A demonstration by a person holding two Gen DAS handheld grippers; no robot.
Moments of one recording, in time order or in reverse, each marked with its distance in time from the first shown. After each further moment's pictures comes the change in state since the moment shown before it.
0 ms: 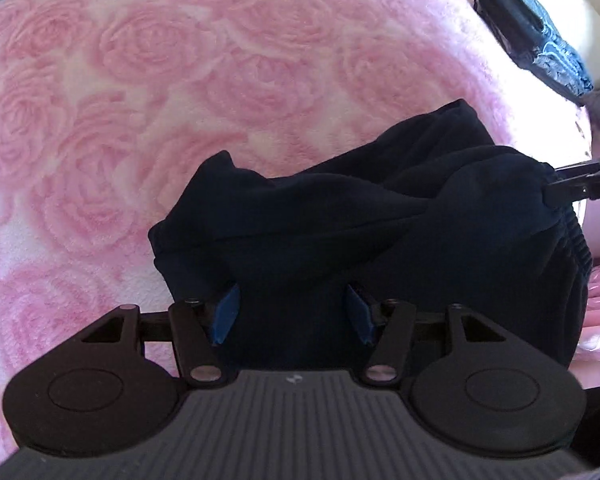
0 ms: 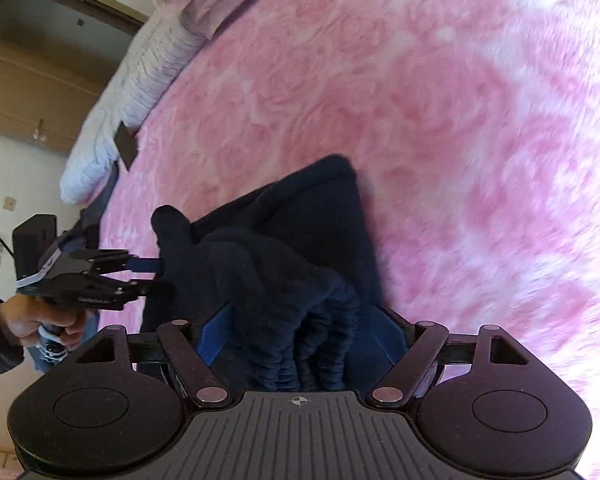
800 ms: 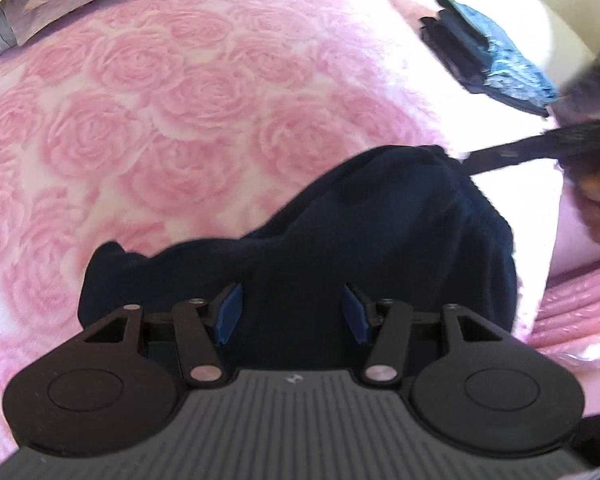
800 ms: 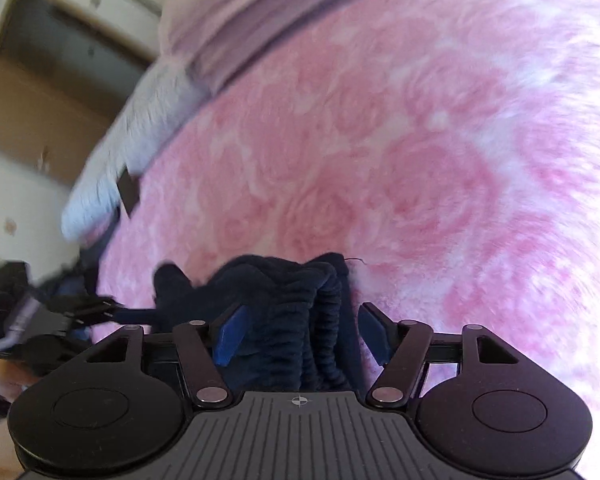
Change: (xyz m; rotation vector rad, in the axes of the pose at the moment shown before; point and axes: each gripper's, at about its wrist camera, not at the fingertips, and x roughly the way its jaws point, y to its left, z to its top) left arm -0.001 -0.064 0.021 0.087 -0.137 0.021; right arm -0.039 -0.006 0.020 -0.004 -0.175 -0.011
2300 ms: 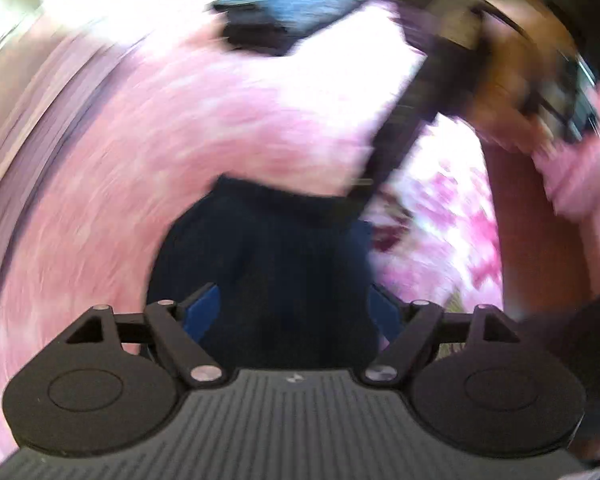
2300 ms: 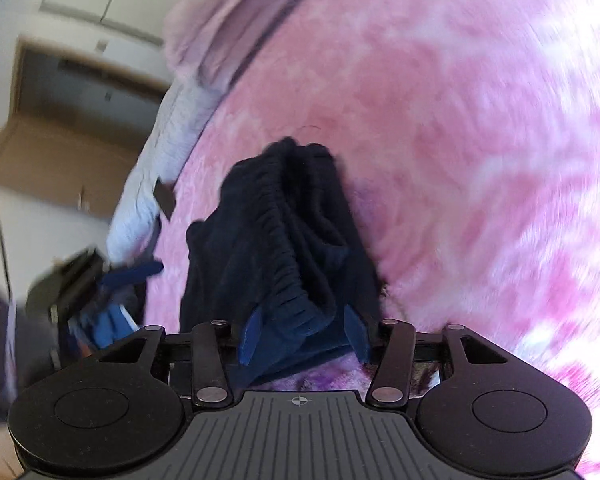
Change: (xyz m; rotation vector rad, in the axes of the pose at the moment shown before) left arm -0.012 -0.195 -0.064 0.814 -0.131 0.095; right arm -0.023 -0.043 -0.085 0.192 0.001 0.150
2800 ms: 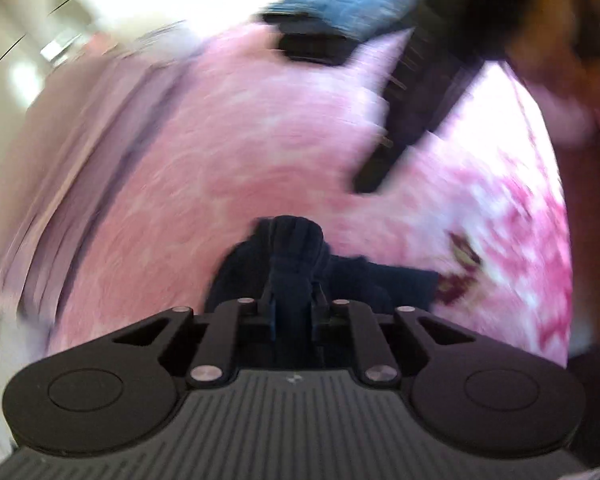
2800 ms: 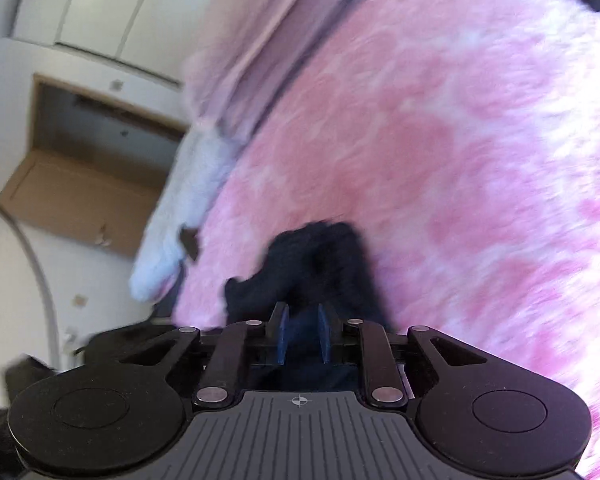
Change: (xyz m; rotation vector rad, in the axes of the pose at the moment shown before) left arm 0.009 0.022 0.031 -0.159 0.003 0.287; right arm -0.032 0.017 0.045 -0.032 -0.093 0.038
